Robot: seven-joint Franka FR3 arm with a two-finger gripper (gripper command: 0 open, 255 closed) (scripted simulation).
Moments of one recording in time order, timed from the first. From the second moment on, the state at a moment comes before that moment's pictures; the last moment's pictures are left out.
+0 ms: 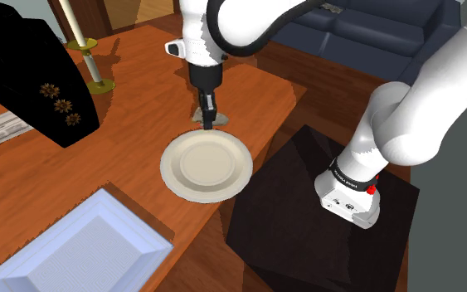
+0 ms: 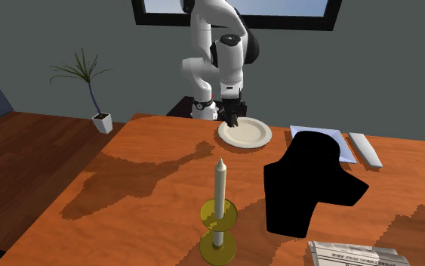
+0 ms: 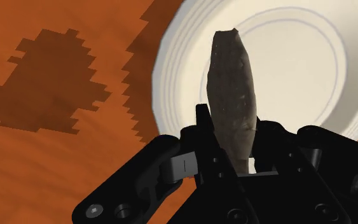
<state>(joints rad) 0.39 -0.18 0.20 -2.33 0.15 2.10 -0.46</state>
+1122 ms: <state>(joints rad) 0.46 -0.14 0.29 -2.46 0.19 2.29 -0.34</state>
